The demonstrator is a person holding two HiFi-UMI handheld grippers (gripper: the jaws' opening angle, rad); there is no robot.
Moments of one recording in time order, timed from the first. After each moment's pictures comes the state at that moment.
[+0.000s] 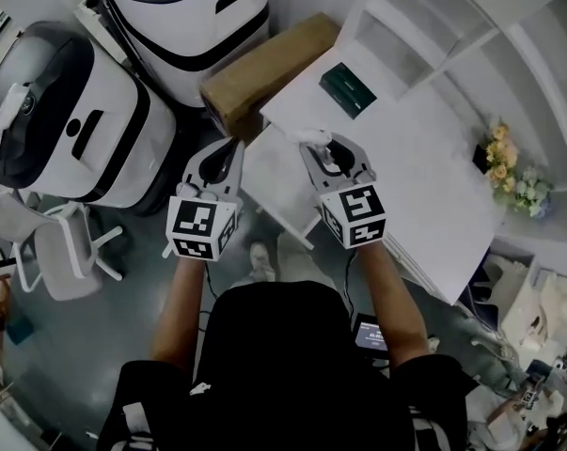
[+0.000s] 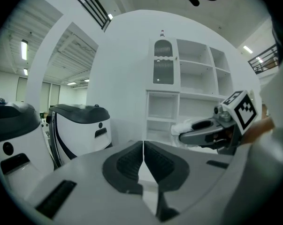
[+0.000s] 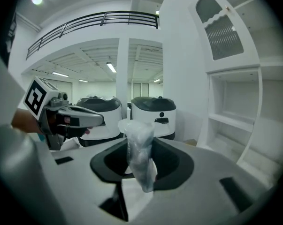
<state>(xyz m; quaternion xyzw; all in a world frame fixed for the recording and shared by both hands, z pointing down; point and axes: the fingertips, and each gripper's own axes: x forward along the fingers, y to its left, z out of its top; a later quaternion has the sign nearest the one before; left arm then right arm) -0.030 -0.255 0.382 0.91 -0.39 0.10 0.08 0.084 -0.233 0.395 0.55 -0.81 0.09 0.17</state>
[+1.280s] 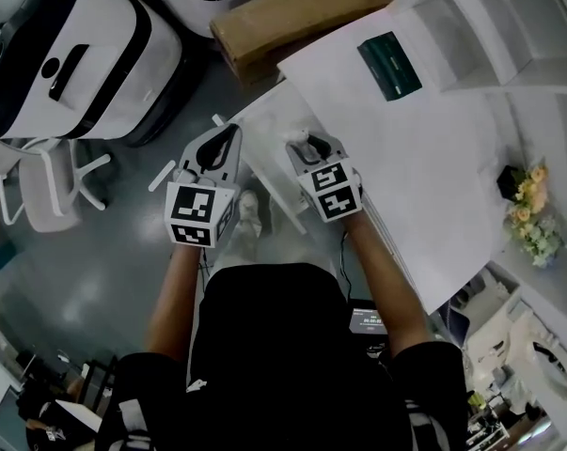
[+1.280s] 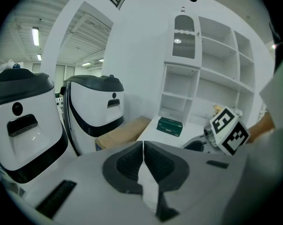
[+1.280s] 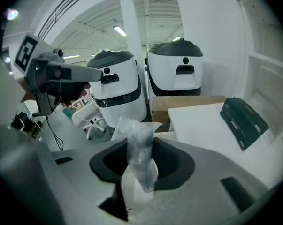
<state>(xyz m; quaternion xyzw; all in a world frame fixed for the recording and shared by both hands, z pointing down) -0.044 -0.267 0.518 0.86 -0.45 0.18 0.18 0.055 -0.236 0.620 0.39 -0.82 0.23 0.34</state>
